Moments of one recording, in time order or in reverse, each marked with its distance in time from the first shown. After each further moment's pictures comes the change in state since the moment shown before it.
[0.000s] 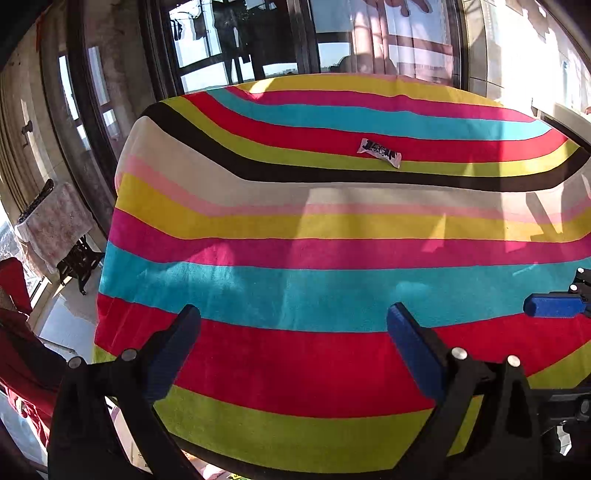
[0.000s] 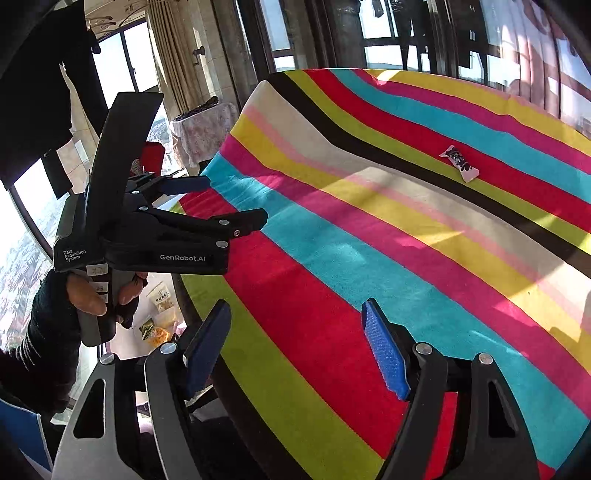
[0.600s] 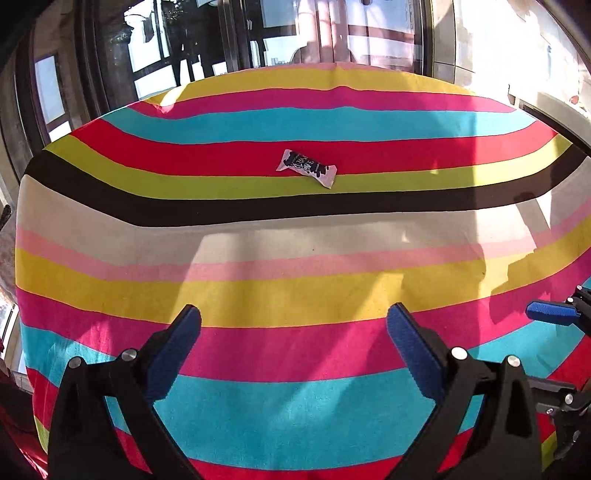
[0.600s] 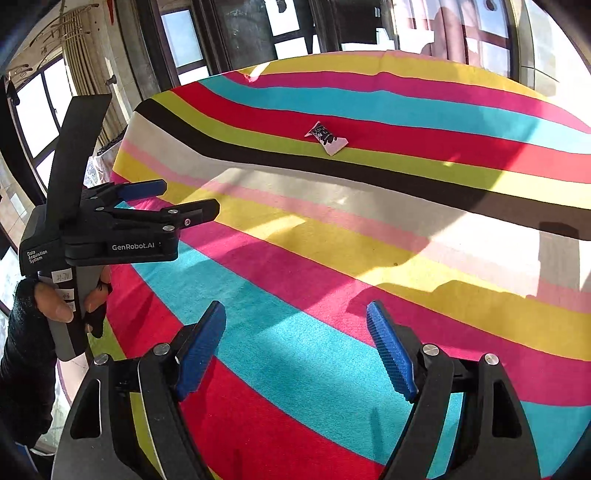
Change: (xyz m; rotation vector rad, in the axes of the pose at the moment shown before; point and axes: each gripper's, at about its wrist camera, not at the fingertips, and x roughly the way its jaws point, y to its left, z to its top) left arm 0.074 -0.083 0.066 0.069 0.014 -0.105; right arm -0.003 -0.124 -0.003 0.195 0.000 -0.223
